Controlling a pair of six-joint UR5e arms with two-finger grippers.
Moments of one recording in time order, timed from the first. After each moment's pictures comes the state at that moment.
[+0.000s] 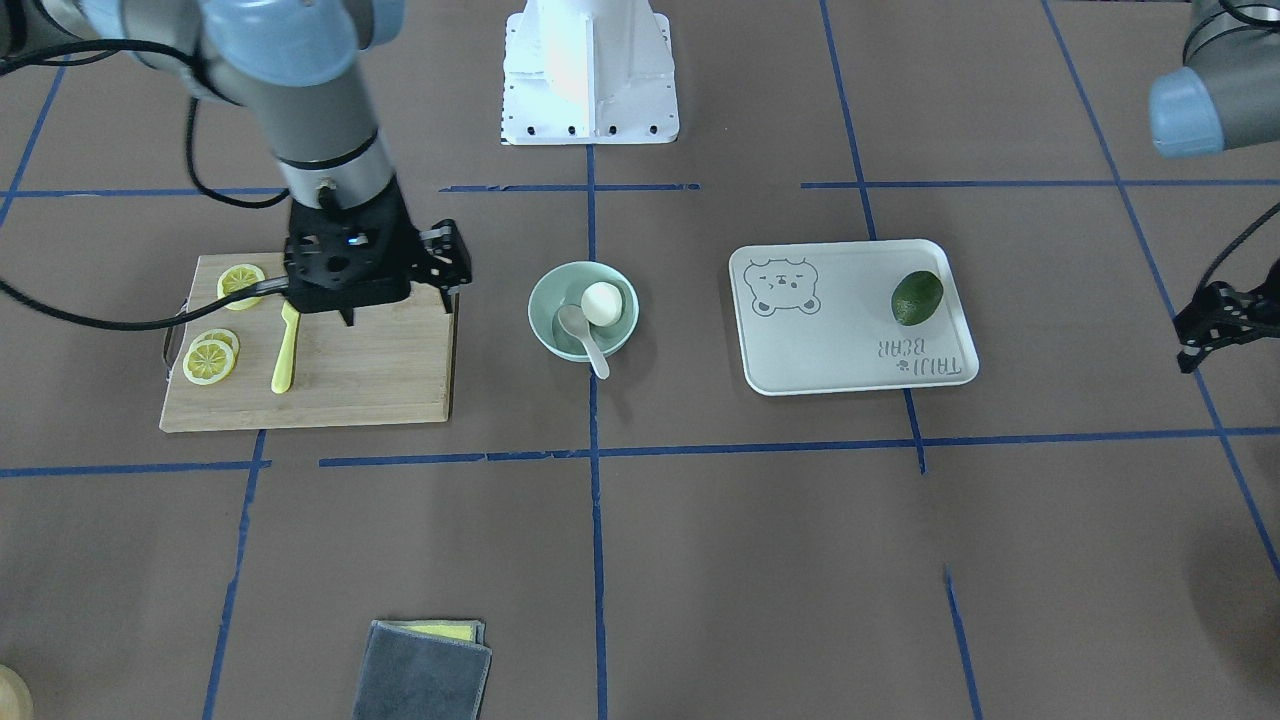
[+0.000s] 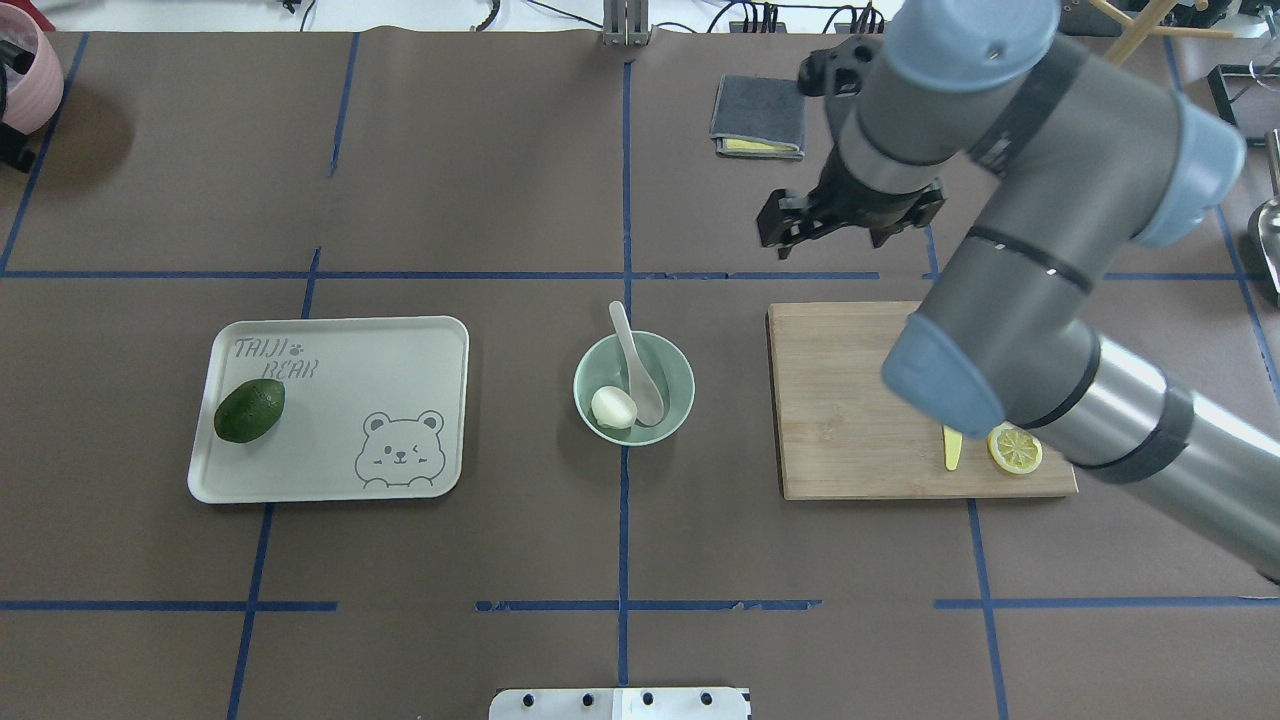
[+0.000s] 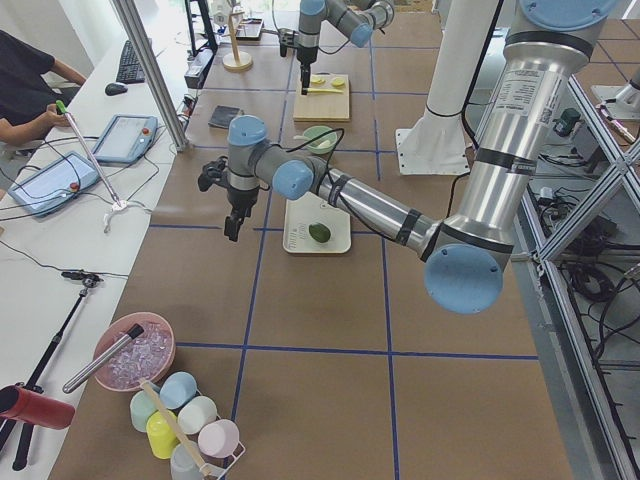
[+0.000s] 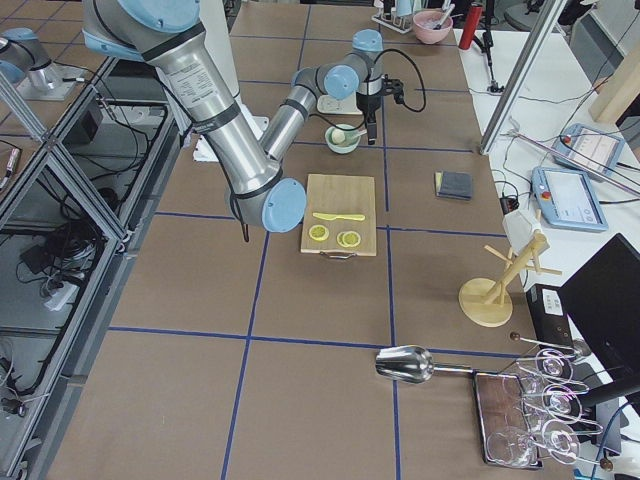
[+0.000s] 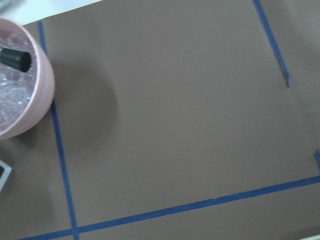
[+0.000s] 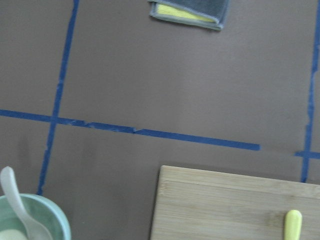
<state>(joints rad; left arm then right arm) -1.34 -1.78 -1.69 -1.68 -2.16 -0.19 0.85 -0.99 1.87 -1.82 2.03 0.77</state>
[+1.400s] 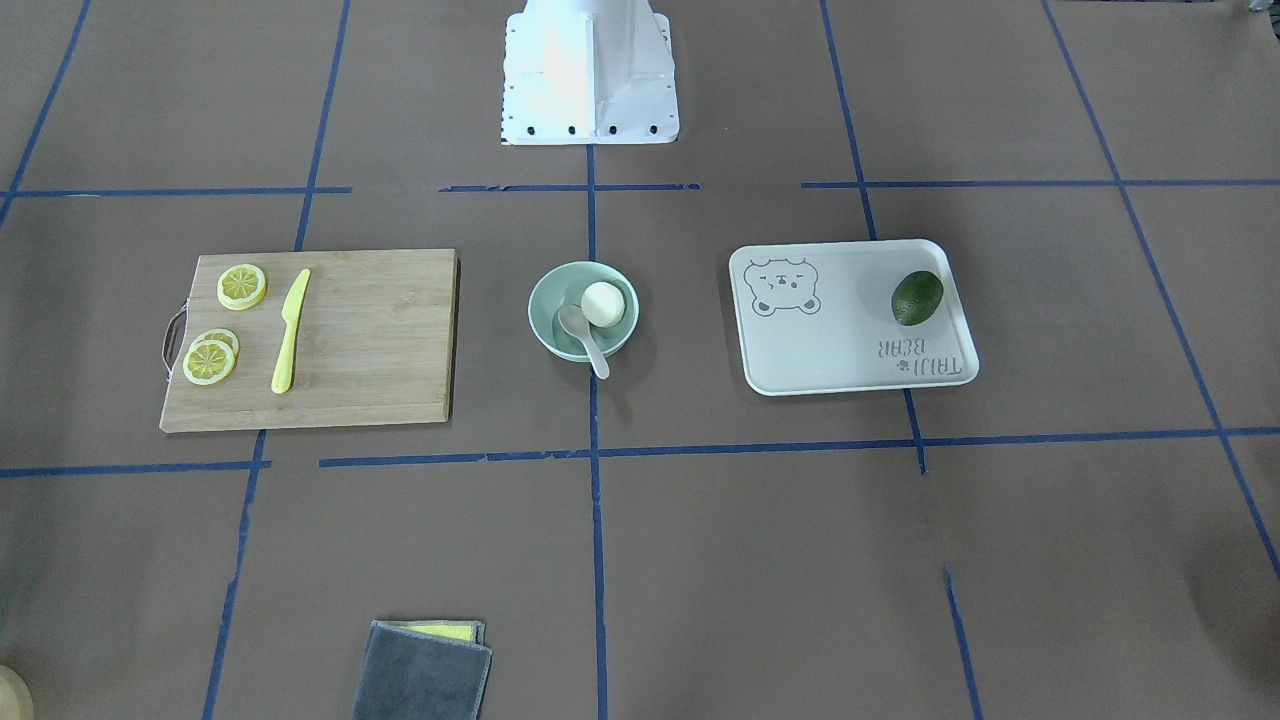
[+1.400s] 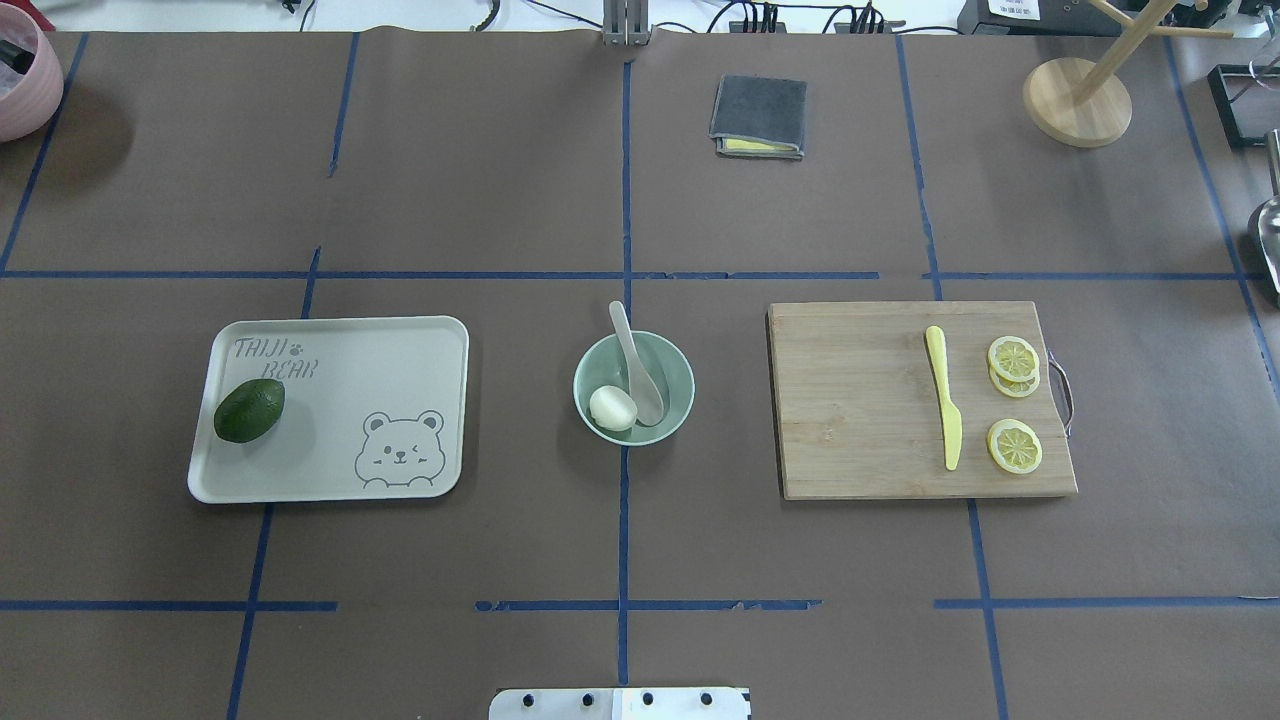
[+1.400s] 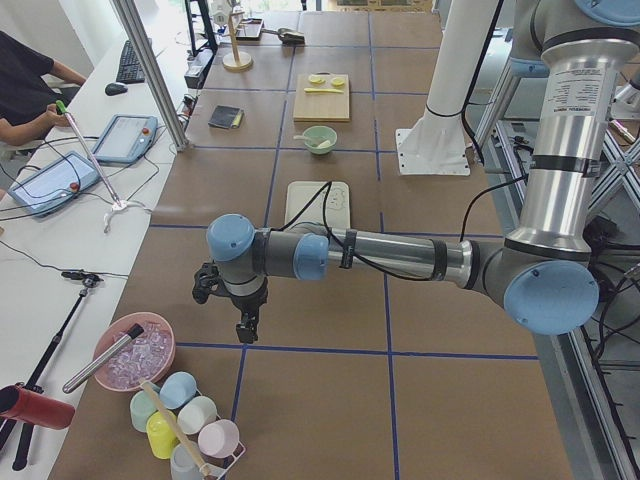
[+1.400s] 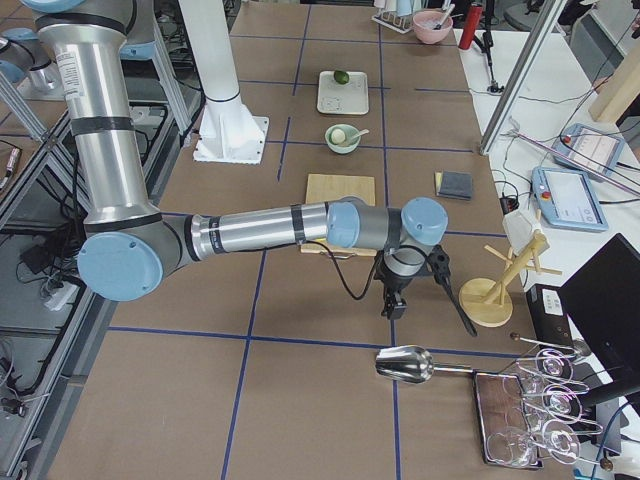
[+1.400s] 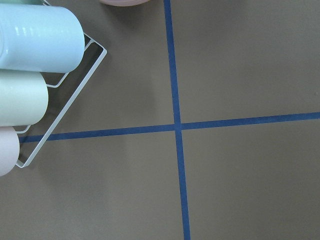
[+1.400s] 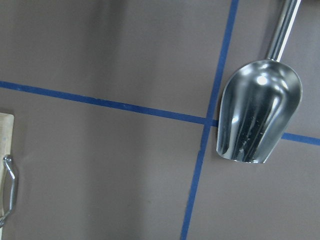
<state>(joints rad) -1.53 -1.66 -1.57 -1.53 -2.32 0.01 1.54 -1.44 1.56 -1.78 2.36 -0.20</state>
